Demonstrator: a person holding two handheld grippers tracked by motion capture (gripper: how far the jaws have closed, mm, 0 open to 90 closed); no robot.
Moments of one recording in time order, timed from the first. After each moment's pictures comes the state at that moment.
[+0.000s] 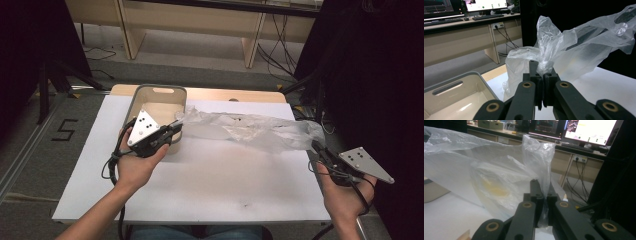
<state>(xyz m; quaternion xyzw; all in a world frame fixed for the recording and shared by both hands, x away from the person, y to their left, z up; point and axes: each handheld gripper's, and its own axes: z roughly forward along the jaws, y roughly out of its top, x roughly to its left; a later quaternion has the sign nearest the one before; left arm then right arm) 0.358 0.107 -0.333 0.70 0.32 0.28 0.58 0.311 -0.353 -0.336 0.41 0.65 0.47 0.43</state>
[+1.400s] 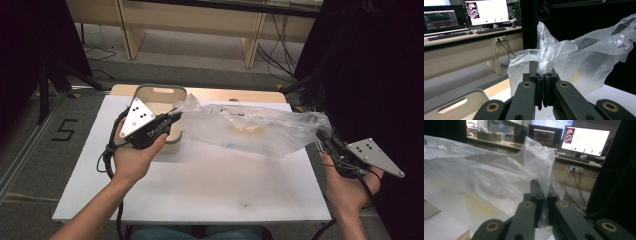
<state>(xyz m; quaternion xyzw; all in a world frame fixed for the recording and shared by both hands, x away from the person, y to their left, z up) 0.359 0.109 -0.301 0.67 0.30 0.31 0.60 0.317 -0.350 -0.310 0.40 0.63 0.49 0.45</state>
